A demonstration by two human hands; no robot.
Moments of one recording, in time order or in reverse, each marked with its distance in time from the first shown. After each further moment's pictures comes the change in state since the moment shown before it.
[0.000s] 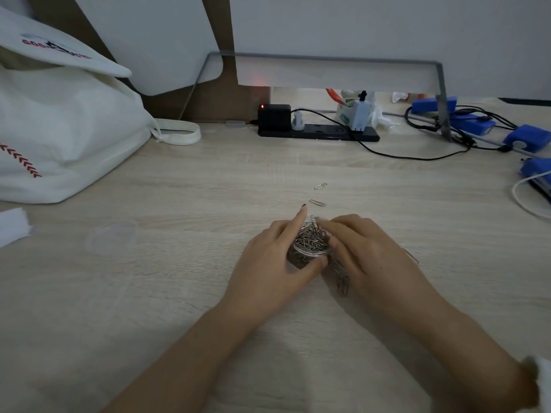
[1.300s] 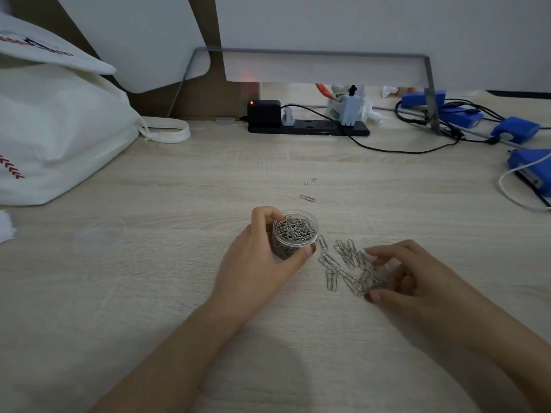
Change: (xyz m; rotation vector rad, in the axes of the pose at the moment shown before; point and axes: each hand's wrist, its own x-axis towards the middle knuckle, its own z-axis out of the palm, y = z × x) left_hand -0.003 0.007 -0.004 -0.028 0.102 -0.117; right_hand -0.053 0.039 -0.031 0.354 -0.131 0.315
